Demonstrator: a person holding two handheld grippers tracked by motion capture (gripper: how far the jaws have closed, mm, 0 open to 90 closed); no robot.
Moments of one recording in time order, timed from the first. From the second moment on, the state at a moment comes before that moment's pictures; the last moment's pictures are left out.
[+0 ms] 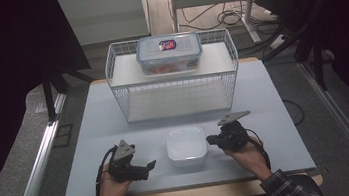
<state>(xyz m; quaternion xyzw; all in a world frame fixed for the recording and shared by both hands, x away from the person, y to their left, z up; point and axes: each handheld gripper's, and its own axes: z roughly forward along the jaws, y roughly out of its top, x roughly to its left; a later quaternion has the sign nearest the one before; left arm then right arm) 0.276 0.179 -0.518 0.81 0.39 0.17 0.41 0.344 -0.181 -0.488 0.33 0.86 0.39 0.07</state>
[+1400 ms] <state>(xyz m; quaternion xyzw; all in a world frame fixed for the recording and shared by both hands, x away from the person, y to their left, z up) 0.277 0.182 -0.512 0.80 0.41 0.14 0.42 0.335 -0.210 -0.483 0.32 0.85 0.40 0.13</state>
